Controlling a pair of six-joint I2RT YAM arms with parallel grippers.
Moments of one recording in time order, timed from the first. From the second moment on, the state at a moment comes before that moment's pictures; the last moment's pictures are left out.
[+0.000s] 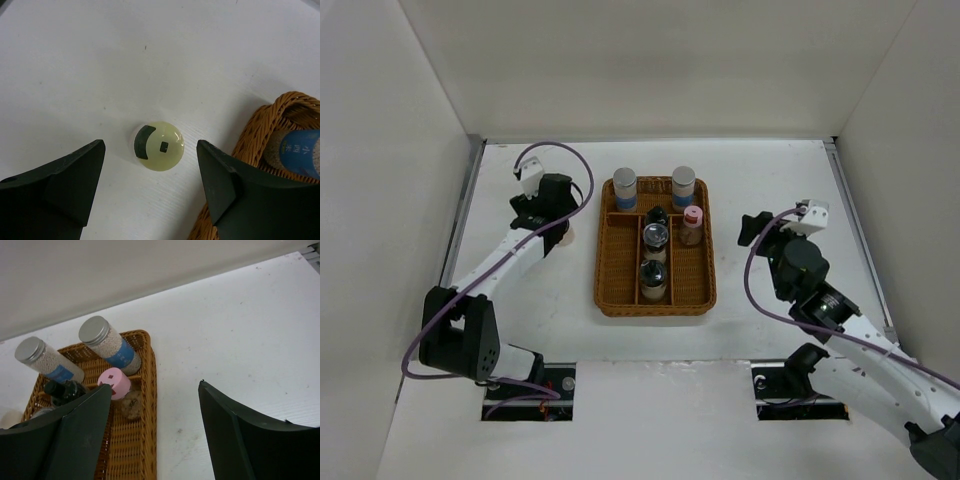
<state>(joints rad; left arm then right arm) -0.30 1.39 0.96 -0.23 -0.60 -0.60 0.64 0.70 0.59 0.03 0.65 0.37</state>
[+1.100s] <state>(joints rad) -0.31 1.44 0.91 -0.21 -0.60 -0.66 0.64 0.74 0.59 0.03 0.61 0.37</state>
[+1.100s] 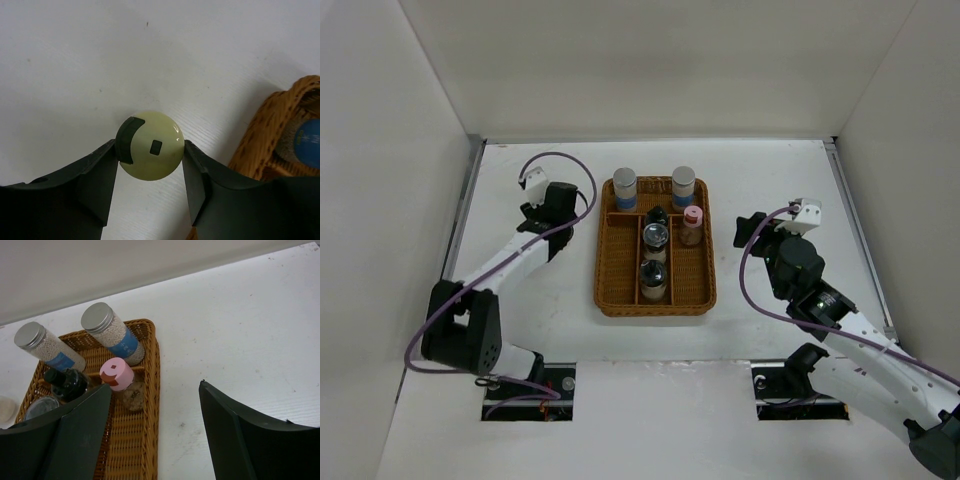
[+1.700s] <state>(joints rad) -0.76 1.16 0.86 -0.15 -0.65 -0.62 0.64 0.74 0.59 0.03 0.61 0.37</state>
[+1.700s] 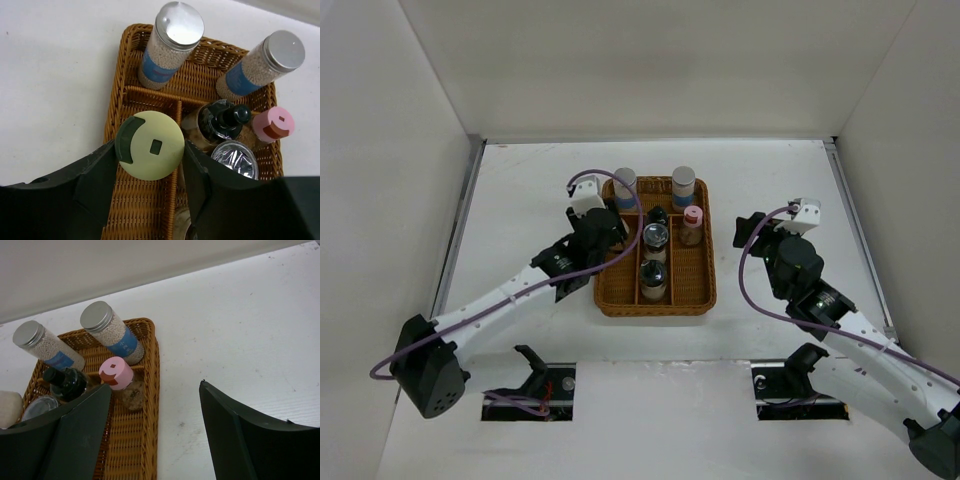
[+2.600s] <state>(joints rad) -0.72 1.51 0.86 0.06 -0.65 -0.56 0.64 0.74 0.59 0.03 0.61 0.37</state>
